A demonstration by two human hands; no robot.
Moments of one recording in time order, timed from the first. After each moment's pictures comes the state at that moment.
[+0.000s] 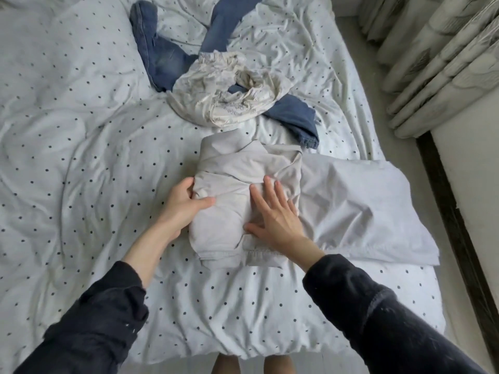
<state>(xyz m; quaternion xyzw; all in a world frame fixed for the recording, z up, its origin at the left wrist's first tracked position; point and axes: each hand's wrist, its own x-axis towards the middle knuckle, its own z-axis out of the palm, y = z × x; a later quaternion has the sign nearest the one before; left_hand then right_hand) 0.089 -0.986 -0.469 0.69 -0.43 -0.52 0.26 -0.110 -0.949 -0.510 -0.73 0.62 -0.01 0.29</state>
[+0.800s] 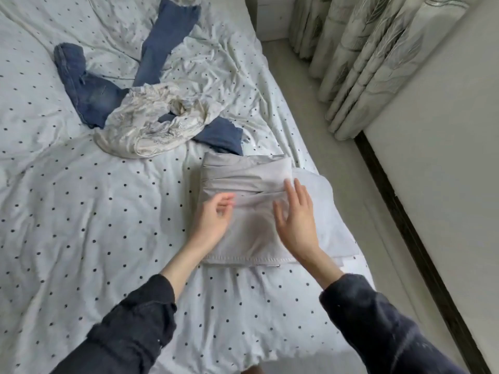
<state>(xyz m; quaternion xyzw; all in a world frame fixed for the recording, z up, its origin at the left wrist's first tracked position) -0.086 -0.979 -0.465 0.62 -0.59 -0.47 0.23 -0.250 -0.928 -0.472 -0.55 0.75 -0.28 0.22</state>
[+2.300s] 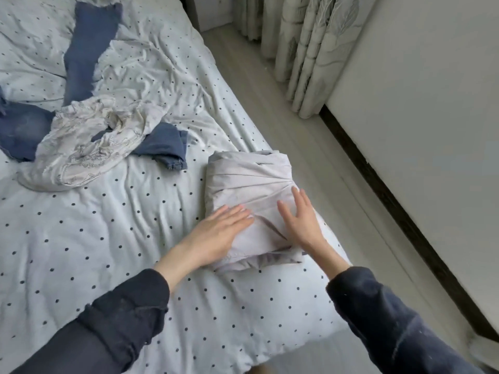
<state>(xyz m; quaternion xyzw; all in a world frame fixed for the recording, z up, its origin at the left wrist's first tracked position) -0.157 -0.983 -0.482 0.20 -0.95 -0.17 -0.15 -0.342 -0.896 -0.498 -0.34 0.81 -0.28 0.38</state>
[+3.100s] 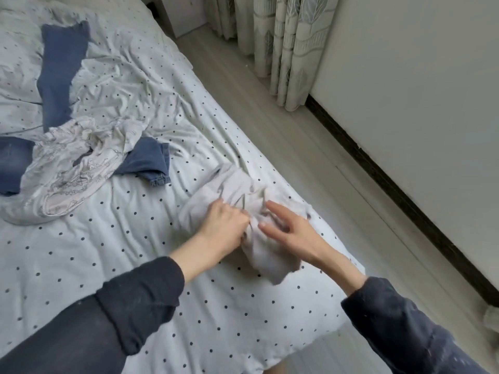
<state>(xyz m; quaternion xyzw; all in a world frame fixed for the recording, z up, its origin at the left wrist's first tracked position) -0.217 -0.989 -0.463 0.15 -0.98 0.03 -0.13 -0.346 -0.874 -0.469 -0.41 0.71 -0.31 0.47</state>
